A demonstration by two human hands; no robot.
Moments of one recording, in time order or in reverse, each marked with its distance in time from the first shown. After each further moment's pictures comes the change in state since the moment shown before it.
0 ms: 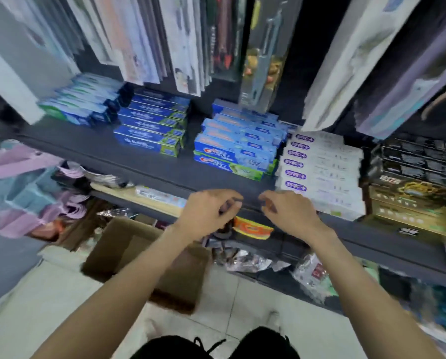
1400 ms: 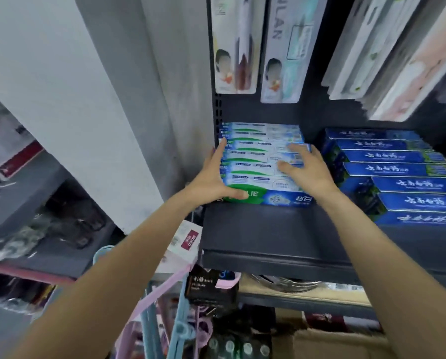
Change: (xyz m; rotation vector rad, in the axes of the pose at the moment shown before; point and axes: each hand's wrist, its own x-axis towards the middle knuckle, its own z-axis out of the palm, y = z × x) left_hand 0.085 -0.648 -0.237 -0.600 -0.346 -0.257; right_hand 0.492 -0.417 0.114 0.677 0.443 0.443
